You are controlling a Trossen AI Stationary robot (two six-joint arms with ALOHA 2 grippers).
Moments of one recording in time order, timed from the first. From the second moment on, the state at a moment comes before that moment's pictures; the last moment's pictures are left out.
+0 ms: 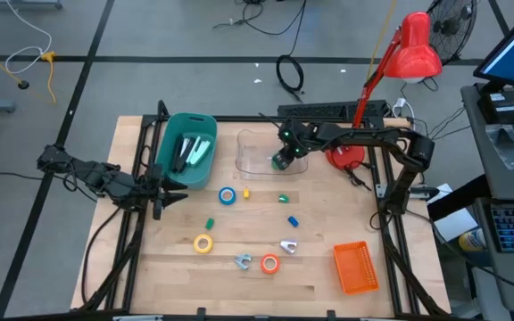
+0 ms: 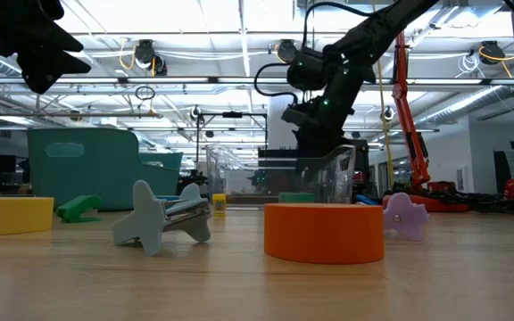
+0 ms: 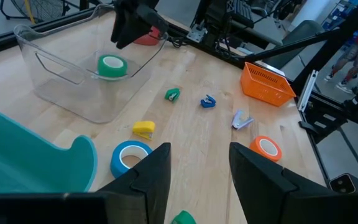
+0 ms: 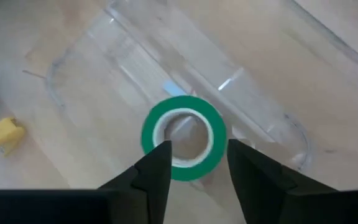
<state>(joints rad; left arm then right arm) -0.40 0.32 0.42 -0.47 -0.45 -0.56 -0.44 1.75 1.18 -0.47 0.00 0.38</state>
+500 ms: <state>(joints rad) -0.40 0.32 0.42 -0.47 -0.44 -0.58 -0.30 1.42 1.26 -0.45 -0.05 0.21</state>
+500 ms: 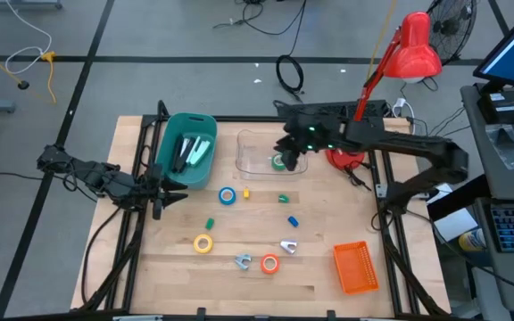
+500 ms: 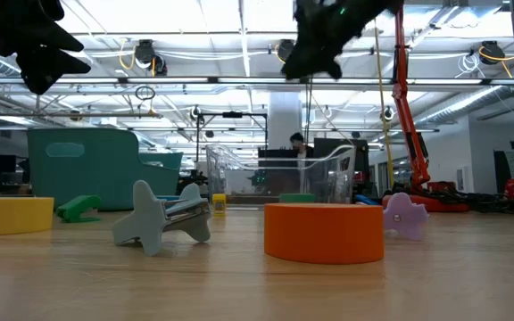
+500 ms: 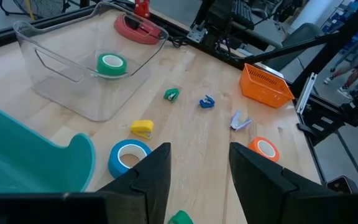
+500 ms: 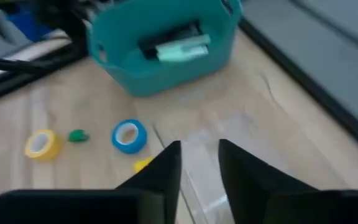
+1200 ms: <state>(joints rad) -0.40 0.35 0.42 -0.31 -0.41 -0.61 -0.23 0.72 0.50 0.19 -0.08 0.34</state>
